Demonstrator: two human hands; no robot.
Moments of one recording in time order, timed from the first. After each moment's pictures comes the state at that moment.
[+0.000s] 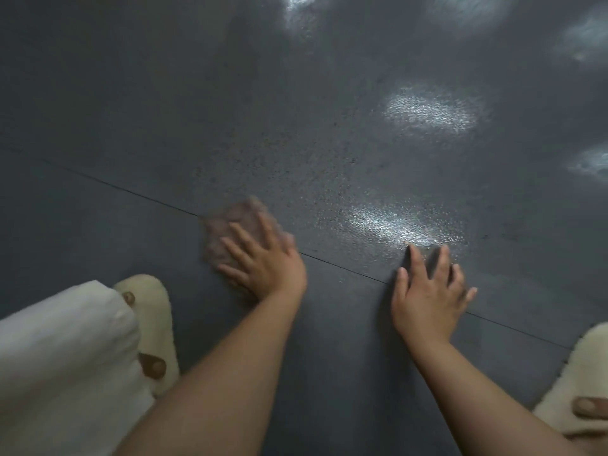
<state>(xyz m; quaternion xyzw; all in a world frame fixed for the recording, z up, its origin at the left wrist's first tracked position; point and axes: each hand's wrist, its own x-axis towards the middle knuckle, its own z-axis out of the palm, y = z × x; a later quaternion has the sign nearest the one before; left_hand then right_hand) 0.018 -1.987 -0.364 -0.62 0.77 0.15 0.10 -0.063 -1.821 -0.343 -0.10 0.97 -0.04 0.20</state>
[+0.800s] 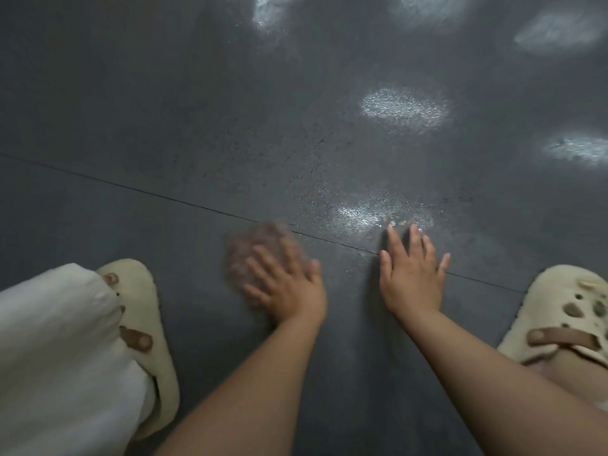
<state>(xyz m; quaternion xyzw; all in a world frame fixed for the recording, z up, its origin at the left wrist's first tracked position) 0.044 -1.895 -0.350 -0.55 0.80 0.21 0.15 -0.057 -1.786 -0.331 -0.17 0.96 -0.03 0.22</state>
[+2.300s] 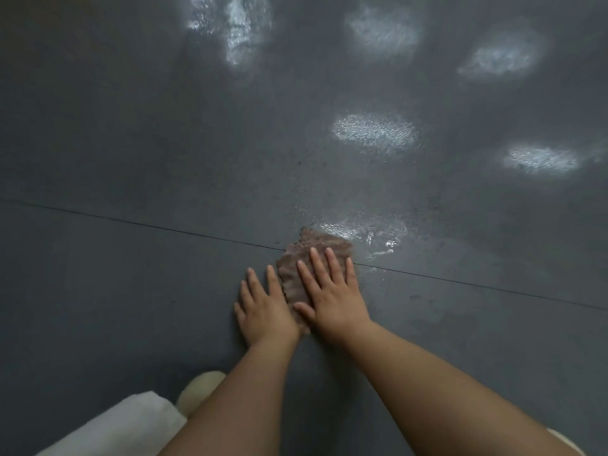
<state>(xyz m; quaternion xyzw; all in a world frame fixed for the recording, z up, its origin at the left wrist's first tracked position) 0.066 -1.914 -0.315 -0.43 0.83 0.18 0.29 -0.009 -1.828 -0.354 -0.44 0.87 0.03 0.22</state>
